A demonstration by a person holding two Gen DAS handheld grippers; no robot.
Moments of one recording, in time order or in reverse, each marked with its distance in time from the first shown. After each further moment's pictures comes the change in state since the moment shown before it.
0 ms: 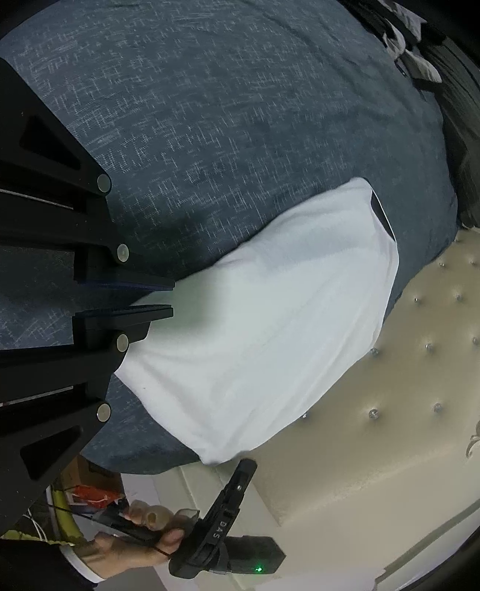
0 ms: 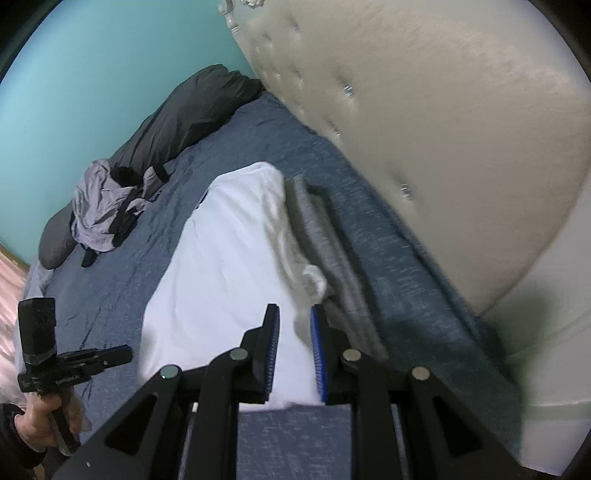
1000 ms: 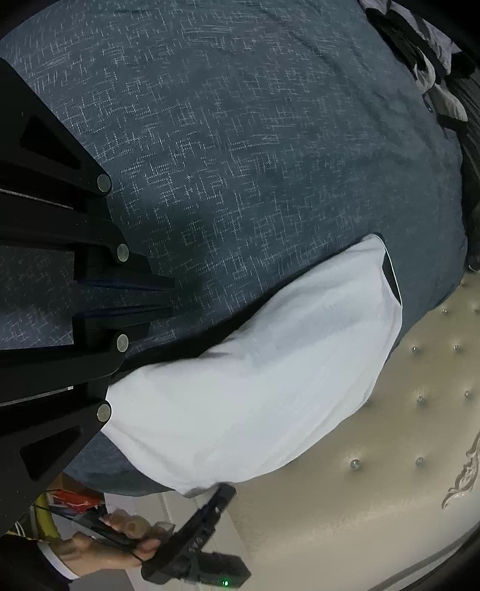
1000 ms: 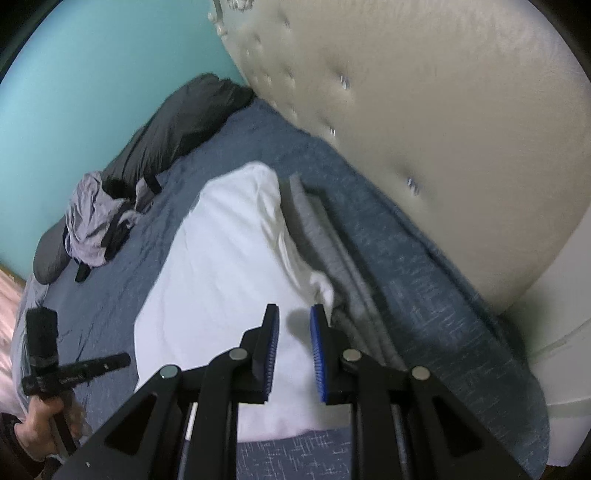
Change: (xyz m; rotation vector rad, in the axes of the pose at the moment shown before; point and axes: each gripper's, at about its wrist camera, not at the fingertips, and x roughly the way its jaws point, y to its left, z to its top) left arm 0.010 0.048 0.002 -0.092 -0.007 0.056; right arm 0.027 -0.001 -0.008 0.044 -0.038 -0.024
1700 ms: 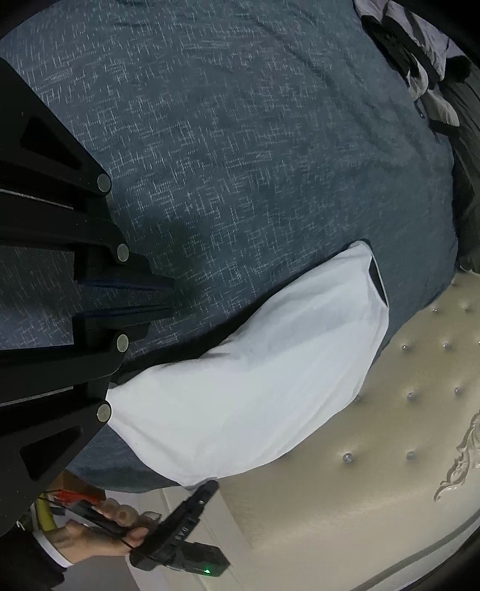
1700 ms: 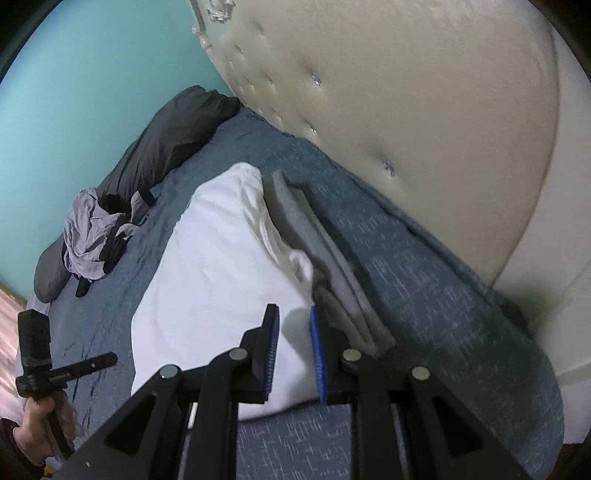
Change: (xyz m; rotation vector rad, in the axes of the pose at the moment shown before) left arm -0.024 0.009 -0.003 0.005 -0.029 0.000; right arm -0.014 -0.013 -0.023 0.075 -0.051 0.001
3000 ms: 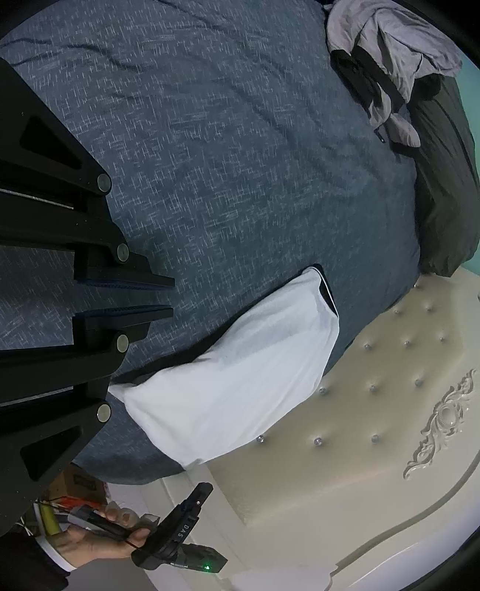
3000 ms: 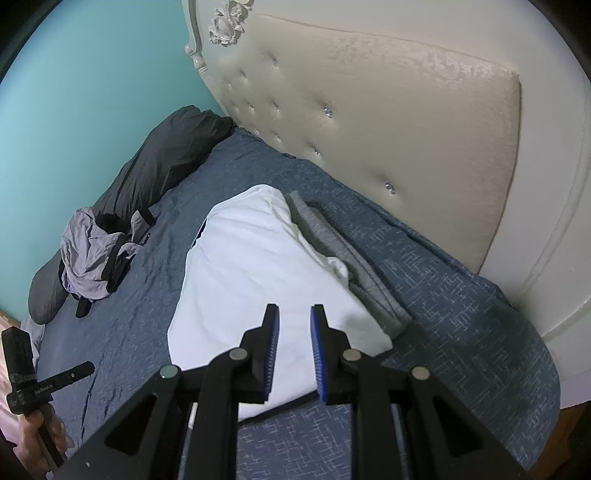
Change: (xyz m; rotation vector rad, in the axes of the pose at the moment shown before) left arm -0.086 0.023 0.000 0.039 -0.088 0.021; right arm -0.044 0.054 -0.006 0.041 -0.065 -0.062
